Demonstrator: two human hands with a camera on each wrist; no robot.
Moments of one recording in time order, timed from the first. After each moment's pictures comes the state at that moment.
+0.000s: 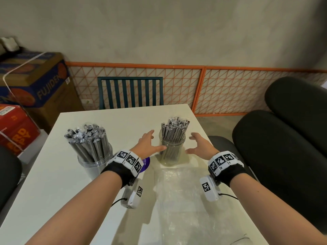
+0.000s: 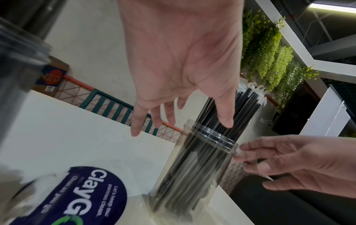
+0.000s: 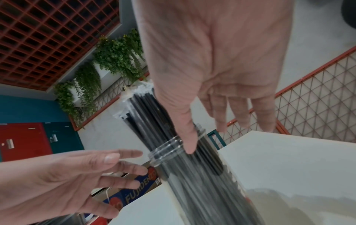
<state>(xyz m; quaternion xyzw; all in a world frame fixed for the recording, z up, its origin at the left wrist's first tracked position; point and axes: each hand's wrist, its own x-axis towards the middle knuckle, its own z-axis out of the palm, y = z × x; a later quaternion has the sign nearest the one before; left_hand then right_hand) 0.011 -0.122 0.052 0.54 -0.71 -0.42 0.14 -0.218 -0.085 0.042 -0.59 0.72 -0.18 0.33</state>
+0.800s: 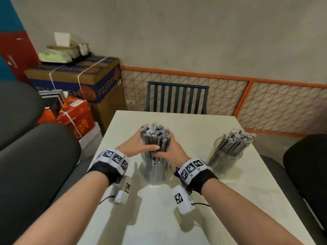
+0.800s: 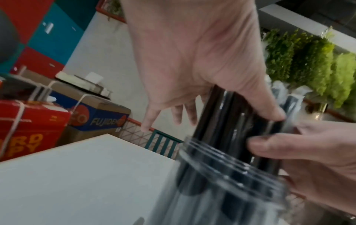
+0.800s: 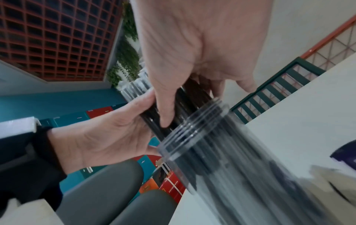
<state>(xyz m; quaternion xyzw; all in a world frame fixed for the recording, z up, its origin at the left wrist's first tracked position) 0.219 -0.120 0.083 0.54 -0.67 -0.44 0.26 0.052 -0.117 0.050 -0.65 0.54 -0.31 0.44</state>
